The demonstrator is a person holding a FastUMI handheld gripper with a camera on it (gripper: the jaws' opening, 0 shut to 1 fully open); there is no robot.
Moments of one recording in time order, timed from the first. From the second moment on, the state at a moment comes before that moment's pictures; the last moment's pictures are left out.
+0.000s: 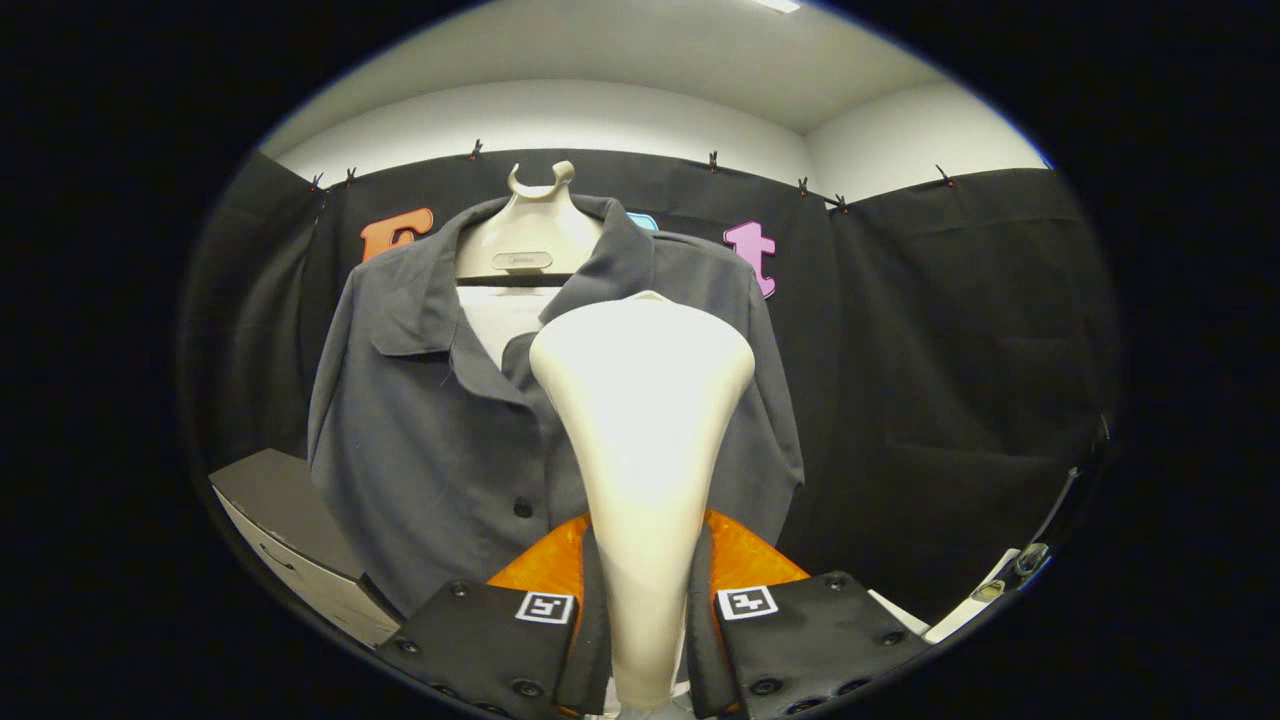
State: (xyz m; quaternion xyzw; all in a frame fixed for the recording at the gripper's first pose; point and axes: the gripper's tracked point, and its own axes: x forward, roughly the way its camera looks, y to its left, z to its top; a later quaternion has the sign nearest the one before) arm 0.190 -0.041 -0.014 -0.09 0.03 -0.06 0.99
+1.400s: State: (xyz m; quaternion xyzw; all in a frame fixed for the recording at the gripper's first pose) arm 0.216 -0.052 -0.155 -0.09 0.14 -0.05 0.99
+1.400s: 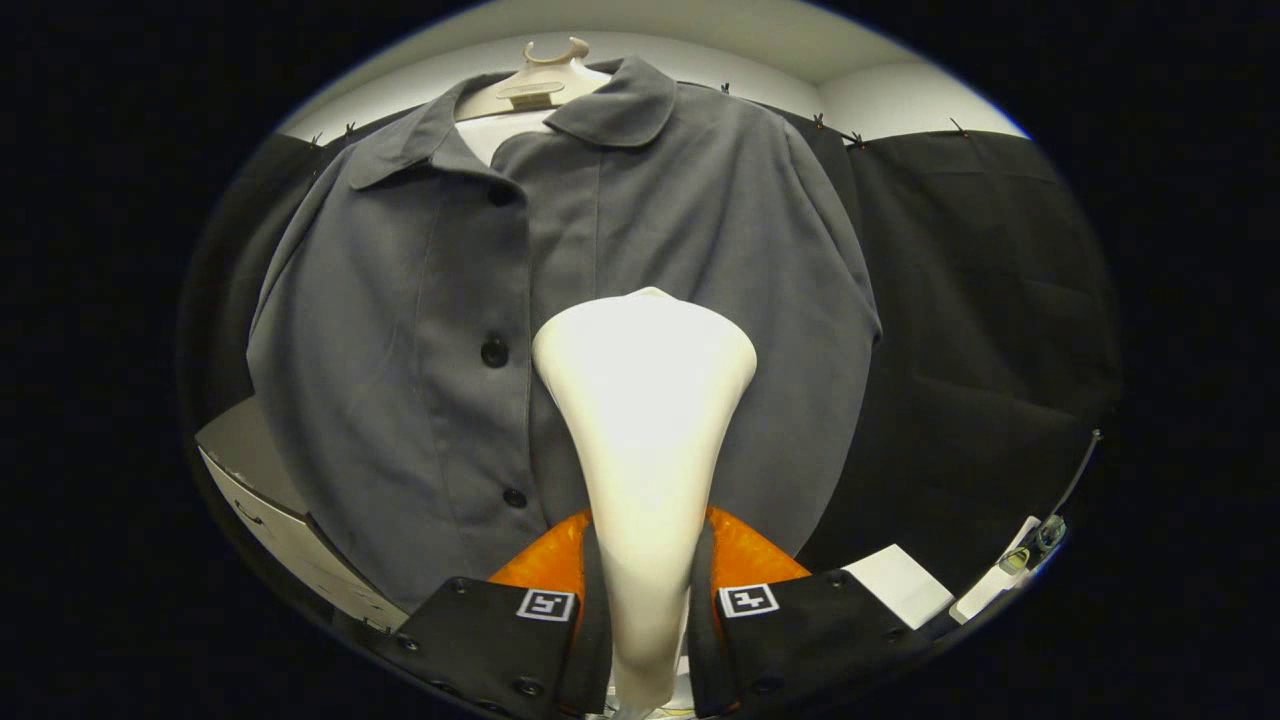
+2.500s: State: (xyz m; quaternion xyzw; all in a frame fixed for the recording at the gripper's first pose) arm 0.183 -0.073 -0.303 -0.09 0.24 -0.06 0.96
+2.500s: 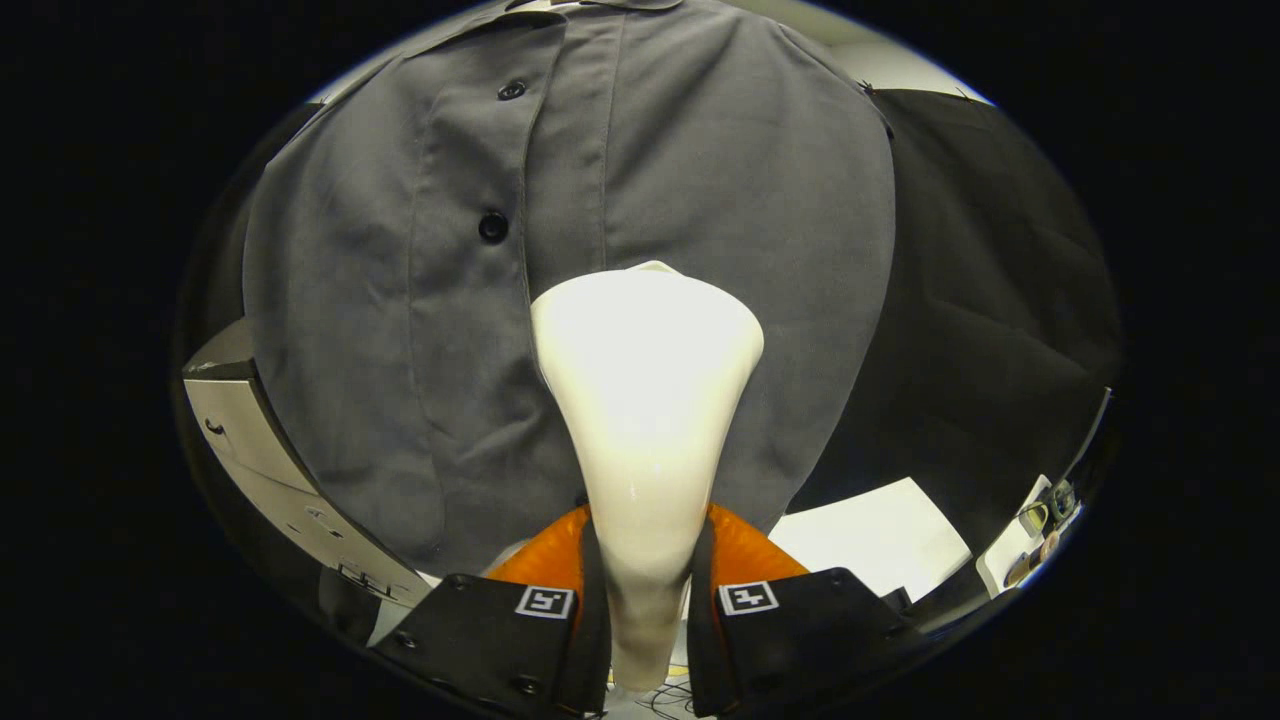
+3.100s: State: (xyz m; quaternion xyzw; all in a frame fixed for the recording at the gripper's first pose) arm 0.159 -0.083 -0.332 -0.08 0.28 -0.07 0.96
